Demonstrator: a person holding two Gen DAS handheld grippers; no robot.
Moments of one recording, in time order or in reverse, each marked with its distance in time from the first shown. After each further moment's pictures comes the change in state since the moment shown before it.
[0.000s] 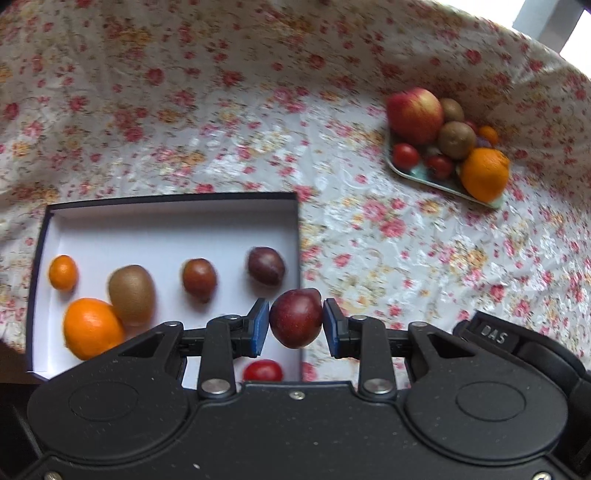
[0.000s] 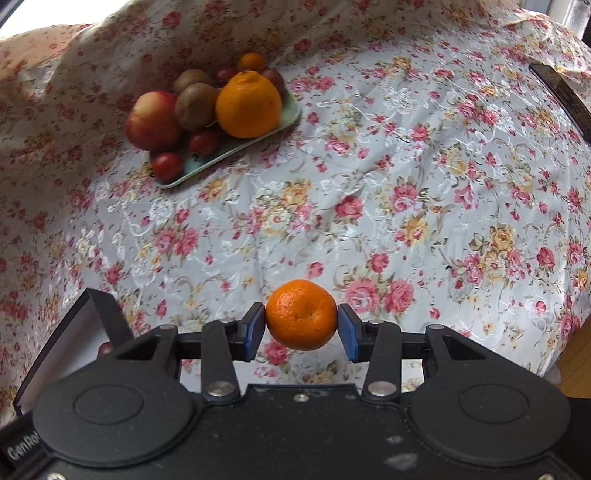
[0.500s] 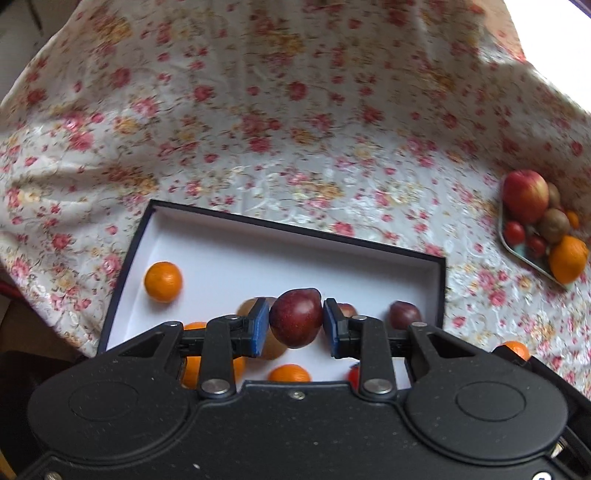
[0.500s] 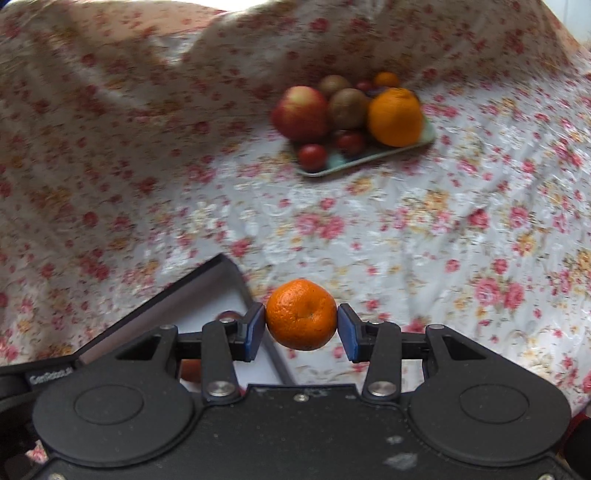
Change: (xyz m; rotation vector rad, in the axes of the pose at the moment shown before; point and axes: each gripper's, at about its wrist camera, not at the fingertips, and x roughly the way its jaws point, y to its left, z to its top) left arm -0.004 0.108 0.021 -0.209 -0.053 0.110; right arm -0.030 0.086 -0.040 -0.160 -0.079 0.215
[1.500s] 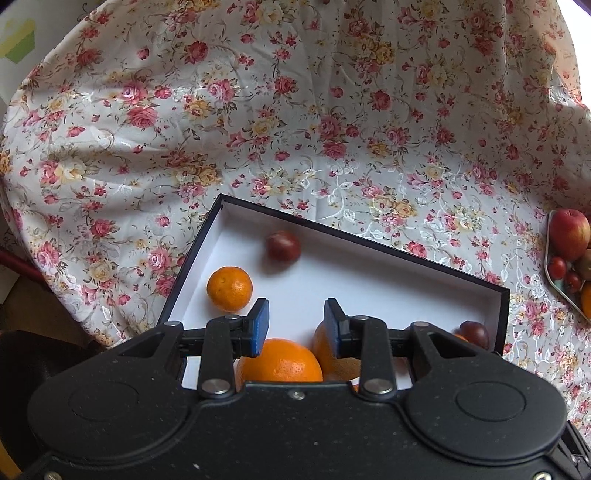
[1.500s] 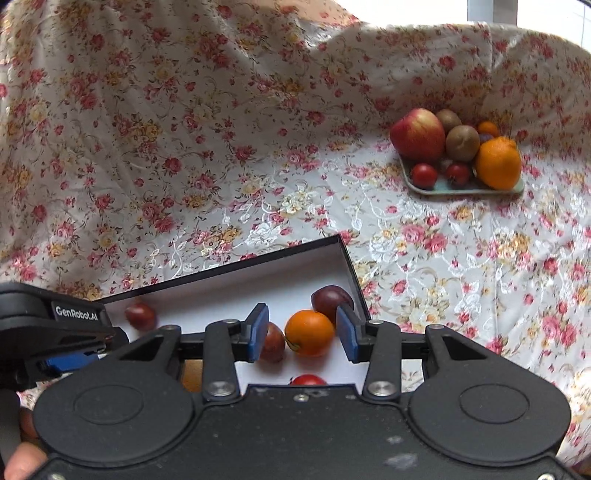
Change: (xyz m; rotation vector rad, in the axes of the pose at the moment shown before) left arm 0.011 0.056 0.006 -0.098 0.003 0.033; right arm 0.002 0.080 -0.046 -0.279 -0.089 0.055
